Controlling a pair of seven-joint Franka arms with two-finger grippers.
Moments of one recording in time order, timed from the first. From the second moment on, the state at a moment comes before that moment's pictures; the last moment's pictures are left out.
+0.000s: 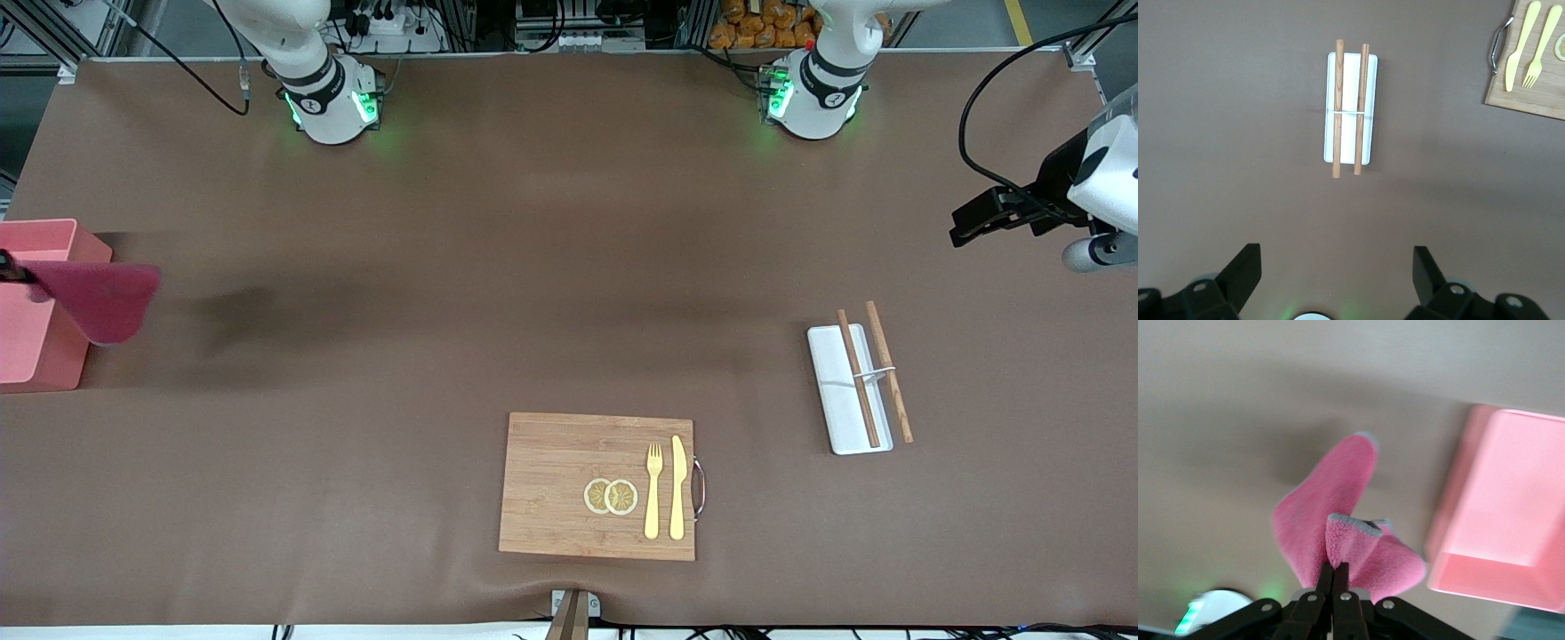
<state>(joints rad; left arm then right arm) 0.04 0.06 -0.13 -1.47 0.01 1.46 -0.24 -0.42 0.38 0.00 -1.34 -0.17 1.45 -0.64</state>
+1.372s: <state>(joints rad) 0.04 0.06 -0.14 -1.47 0.01 1.46 -0.24 -0.35 0.37 0.05 -1.29 -0.16 1.49 -0.51</state>
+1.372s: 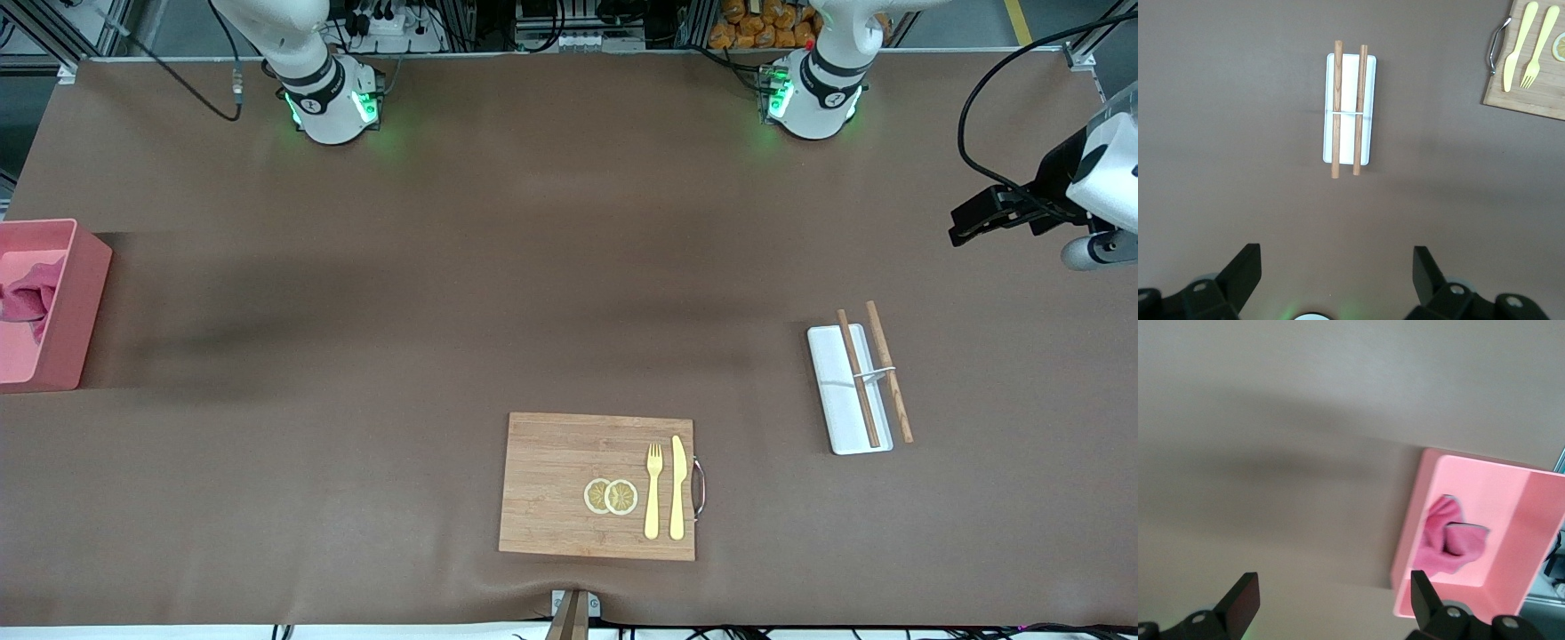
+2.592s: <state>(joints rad) 0.04 0.03 -0.14 -1.47 0.01 1.45 -0.24 -0.08 0.01 0.05 -1.49 0.05 1.39 0.09</state>
